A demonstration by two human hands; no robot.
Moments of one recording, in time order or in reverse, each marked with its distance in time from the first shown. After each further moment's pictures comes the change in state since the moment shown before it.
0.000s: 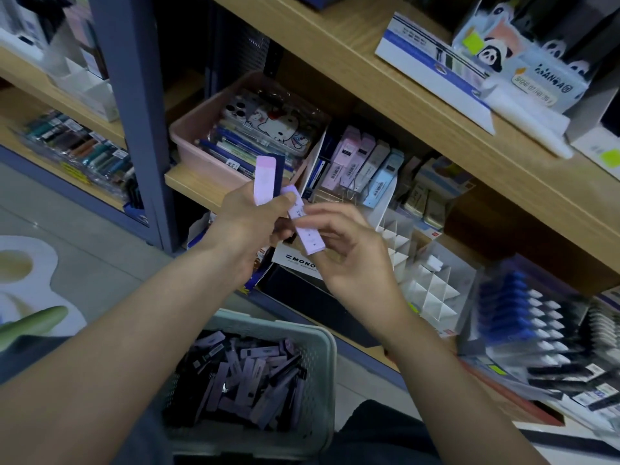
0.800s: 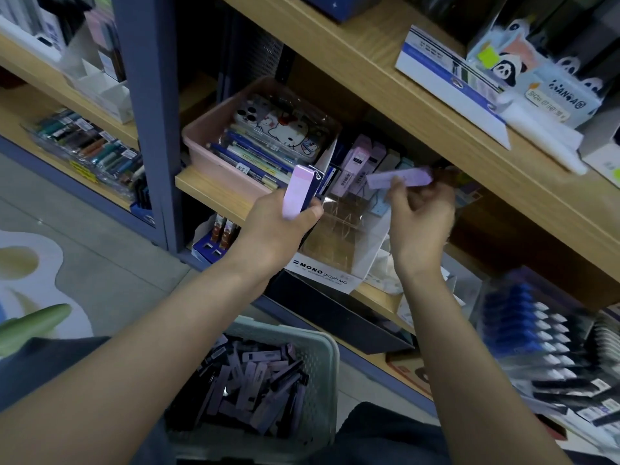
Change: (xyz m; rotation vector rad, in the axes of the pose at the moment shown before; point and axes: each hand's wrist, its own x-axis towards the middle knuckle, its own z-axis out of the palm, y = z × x) left_hand -0.011 0.004 0.004 0.289 -0.067 0.139; right_hand 0.047 0.024 -0.032 -0.123 0.672 0.226
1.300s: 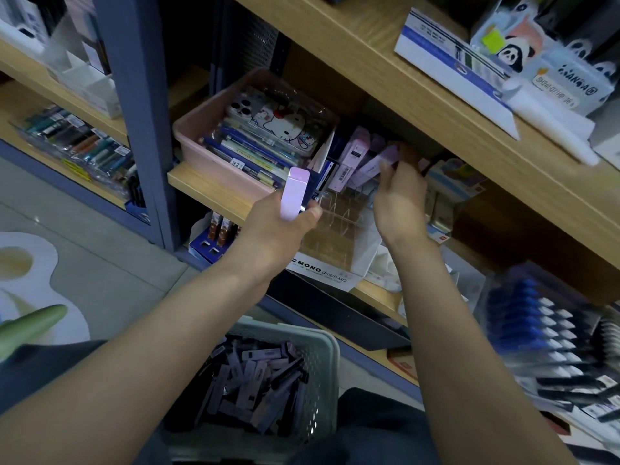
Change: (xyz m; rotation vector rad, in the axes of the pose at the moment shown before) left_hand 0.004 -0.006 0.007 -0.005 -0.009 -0.075; right_hand 0.034 0.015 0.024 -0.388 -0.242 -0.037
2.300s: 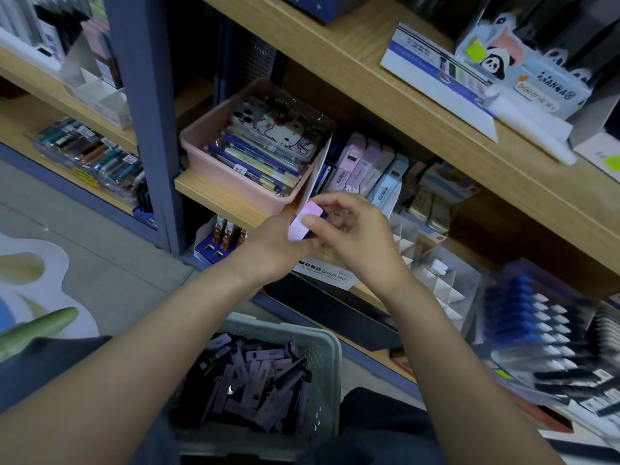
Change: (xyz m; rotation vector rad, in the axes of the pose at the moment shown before) left_hand -0.002 -0.008 -0.005 0.206 -0.213 0.061; right_hand -0.068 -0.029 -0.012 0.359 -0.418 -0.133
